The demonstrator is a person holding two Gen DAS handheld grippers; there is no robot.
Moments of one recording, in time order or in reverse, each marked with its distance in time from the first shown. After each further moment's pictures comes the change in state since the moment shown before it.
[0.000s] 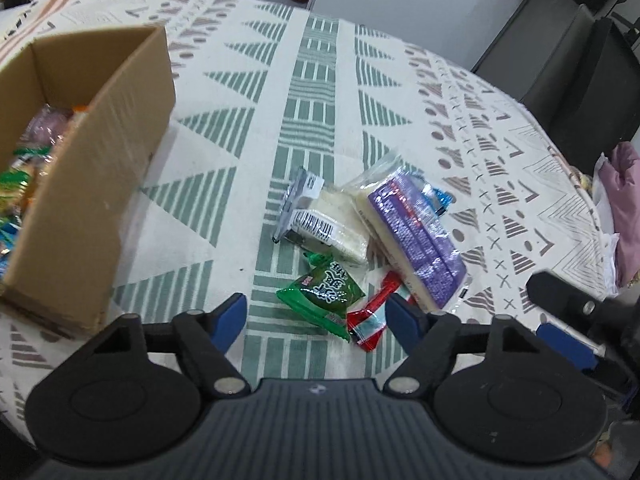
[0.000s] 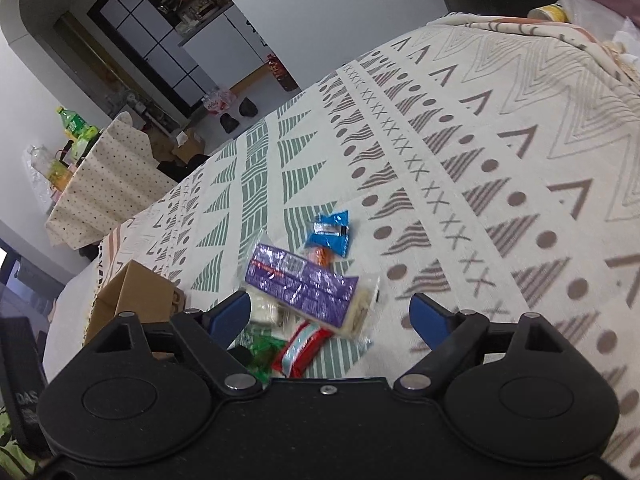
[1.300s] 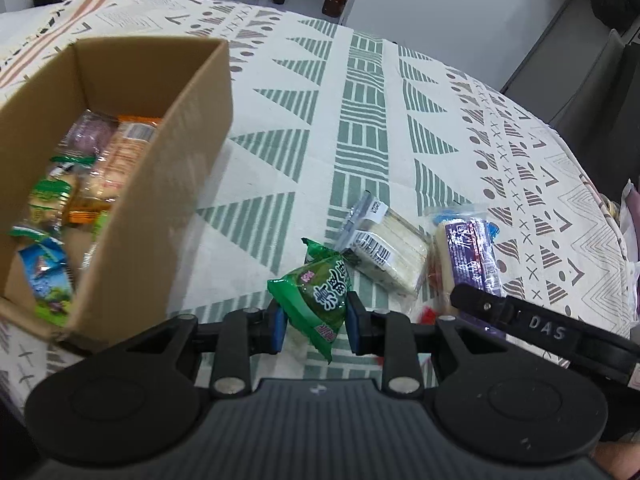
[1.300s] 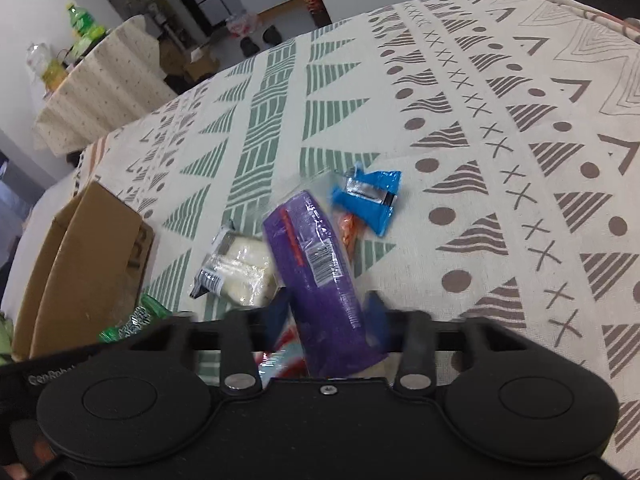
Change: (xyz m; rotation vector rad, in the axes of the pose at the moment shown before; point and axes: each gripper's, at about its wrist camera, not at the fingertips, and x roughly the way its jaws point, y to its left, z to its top) left arm -0.006 0.030 0.011 -0.044 -0.053 0.077; right arm 0.080 0.032 -0.003 -0.214 0.179 -0.035
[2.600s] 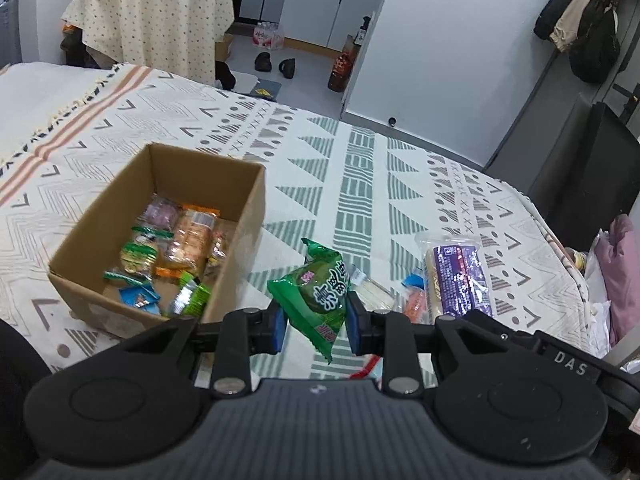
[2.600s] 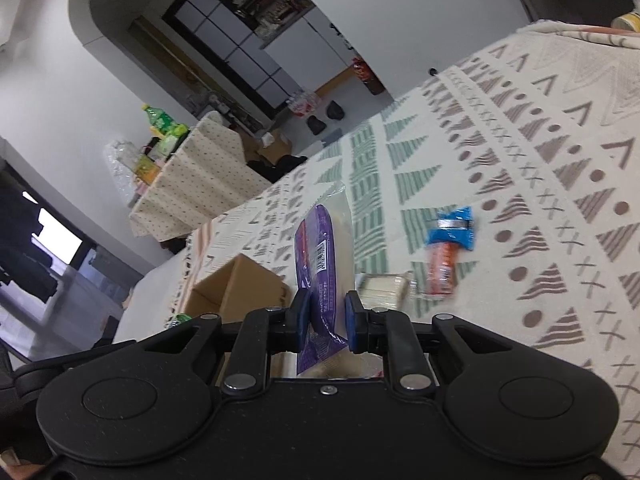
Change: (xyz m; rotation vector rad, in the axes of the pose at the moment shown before) left arm -0.123 0.001 -0.005 -0.017 -0.220 0.019; right arm -0.093 0.018 -0.019 0.139 -0.226 0.297
